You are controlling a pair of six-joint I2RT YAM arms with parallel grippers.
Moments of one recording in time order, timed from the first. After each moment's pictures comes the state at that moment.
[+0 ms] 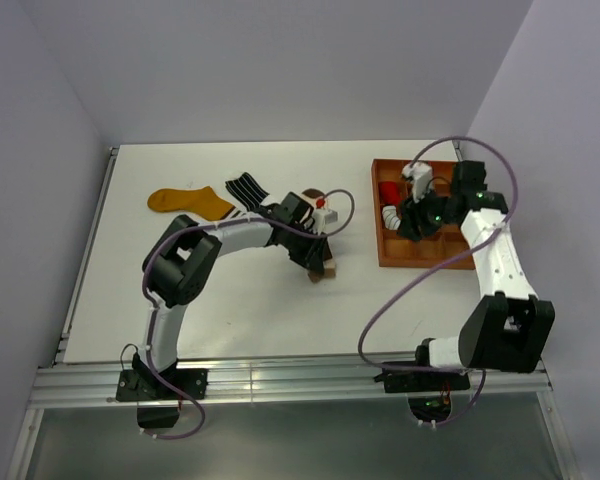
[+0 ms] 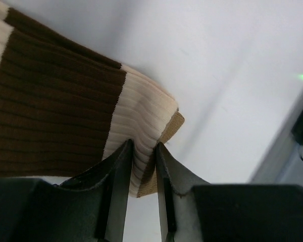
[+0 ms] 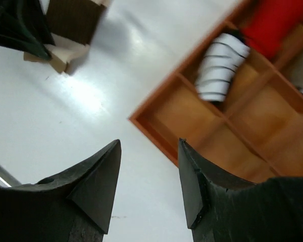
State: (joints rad) left arm -0.71 2.11 1.44 -0.33 0.52 -0.15; right arm -0.19 1.38 1.22 -0.88 -0.63 -0.65
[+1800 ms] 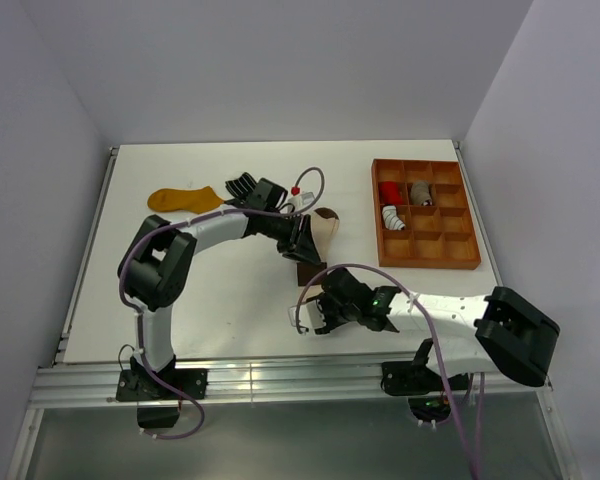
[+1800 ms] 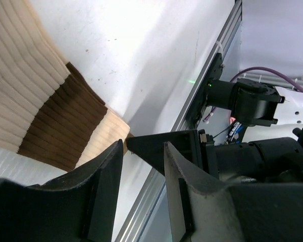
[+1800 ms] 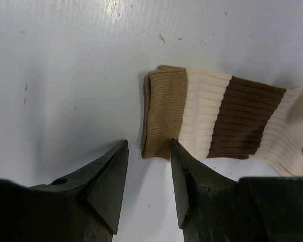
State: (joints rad) left arm -0.60 1.97 1.33 -0.29 0.88 -0.47; right arm 0.96 1.24 0.47 -0.14 -0.12 -0.94
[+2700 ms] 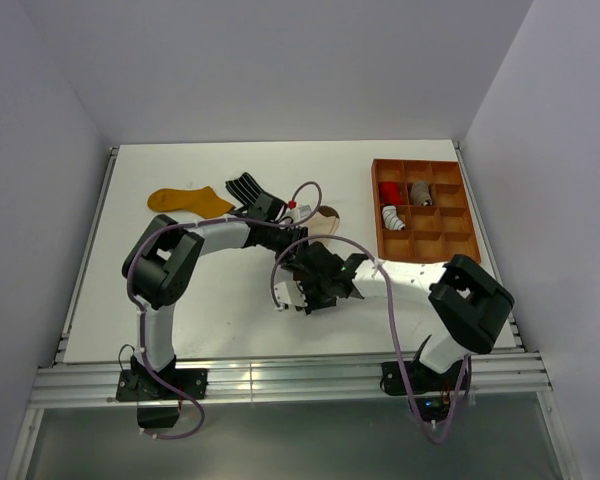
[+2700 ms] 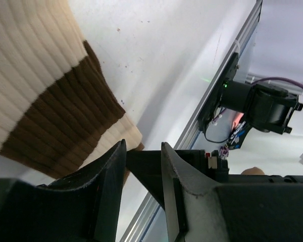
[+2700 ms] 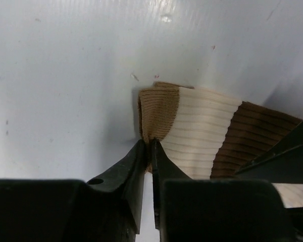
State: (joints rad) left arm -0.61 1.99 1.22 -0.20 0.85 -0.53; right arm 0.90 1.56 0.80 -0.36 -0.23 -0.93
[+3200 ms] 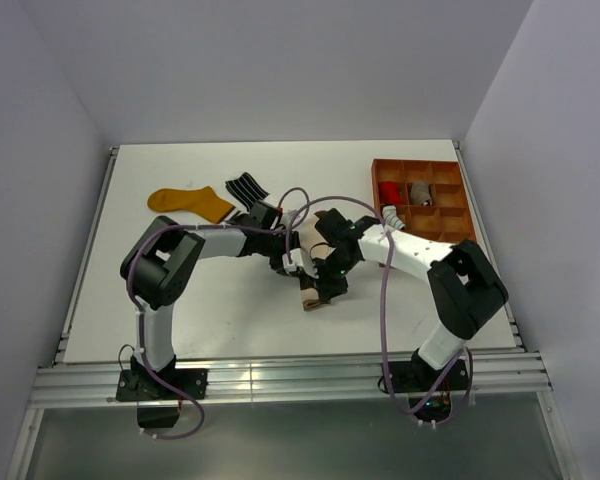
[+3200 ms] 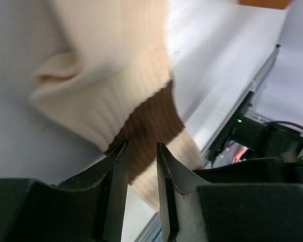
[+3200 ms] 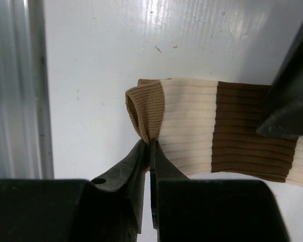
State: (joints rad) left arm -0.60 1.99 1.14 -0.08 0.70 -0.68; right arm 0.67 1.61 1.01 -0.76 -0.58 -0.91
